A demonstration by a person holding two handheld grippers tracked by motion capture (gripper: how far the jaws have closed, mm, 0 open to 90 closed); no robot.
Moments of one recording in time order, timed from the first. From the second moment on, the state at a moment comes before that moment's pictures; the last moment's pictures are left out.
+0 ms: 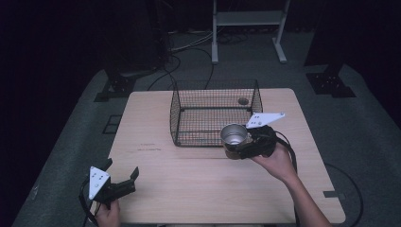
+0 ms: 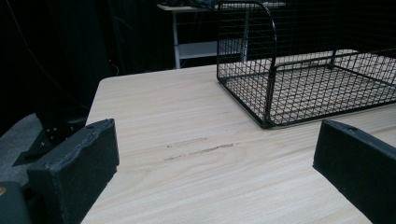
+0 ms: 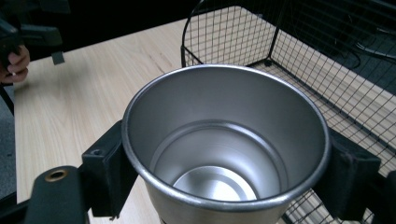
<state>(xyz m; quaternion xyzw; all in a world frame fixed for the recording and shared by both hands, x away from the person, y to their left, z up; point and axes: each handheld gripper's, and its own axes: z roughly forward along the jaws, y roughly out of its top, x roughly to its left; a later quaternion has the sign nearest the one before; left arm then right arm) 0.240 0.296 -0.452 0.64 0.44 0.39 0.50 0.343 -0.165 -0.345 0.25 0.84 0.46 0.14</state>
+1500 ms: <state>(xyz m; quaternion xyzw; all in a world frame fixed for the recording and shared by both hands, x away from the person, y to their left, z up) 0.241 0.295 -0.451 0.64 0.44 0.39 0.50 0.405 -0.133 -0.294 0.25 0.84 0.46 0.14</state>
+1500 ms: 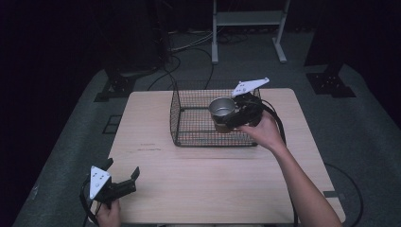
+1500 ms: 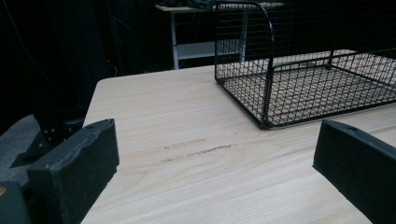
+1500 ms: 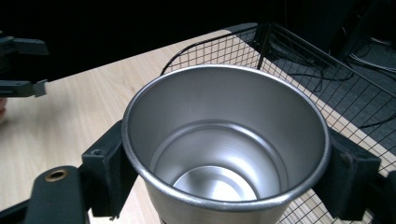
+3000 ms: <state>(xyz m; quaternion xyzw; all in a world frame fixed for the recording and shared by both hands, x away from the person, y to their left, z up) 0.242 0.293 -0.450 0.64 0.44 0.38 0.50 0.503 -0.097 -0.303 0.31 0.83 0.44 0.14</state>
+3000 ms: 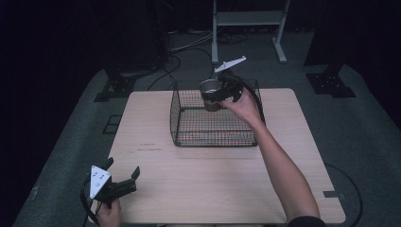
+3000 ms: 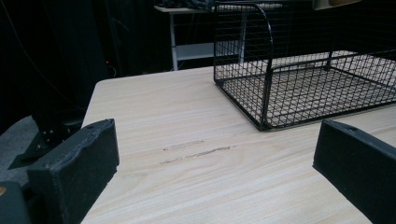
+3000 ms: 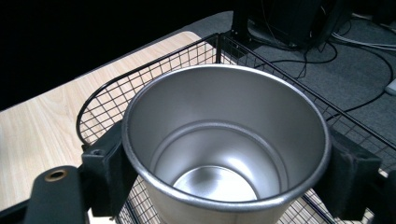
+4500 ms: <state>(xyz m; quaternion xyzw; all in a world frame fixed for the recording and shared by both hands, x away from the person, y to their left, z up) 0.241 0.297 -0.450 0.63 0.44 0.39 0.51 0.548 -0.083 -0.391 0.36 0.86 0.36 0.08</state>
